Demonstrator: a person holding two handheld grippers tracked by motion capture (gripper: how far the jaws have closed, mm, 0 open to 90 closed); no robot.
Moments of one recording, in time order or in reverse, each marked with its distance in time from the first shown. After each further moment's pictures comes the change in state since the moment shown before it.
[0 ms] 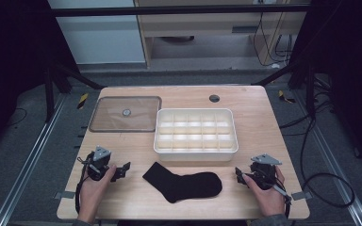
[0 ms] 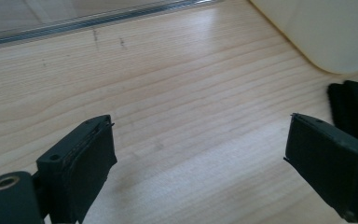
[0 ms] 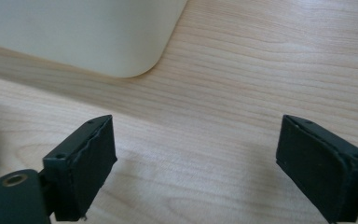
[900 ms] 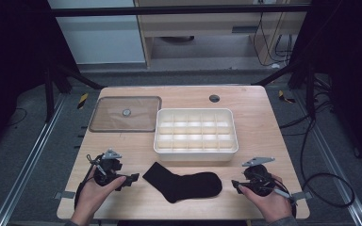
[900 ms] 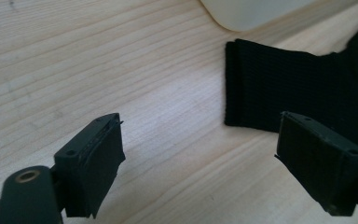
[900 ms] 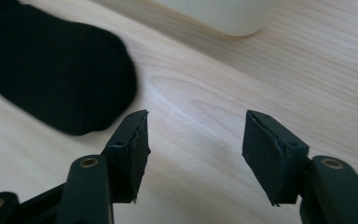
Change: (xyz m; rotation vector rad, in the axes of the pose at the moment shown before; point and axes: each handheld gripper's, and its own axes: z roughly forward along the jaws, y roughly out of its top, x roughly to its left) left arm -0.037 0.022 -0.018 0.220 -0.174 0.025; right arm 0.032 0.025 -0.048 0.253 0.203 -0.126
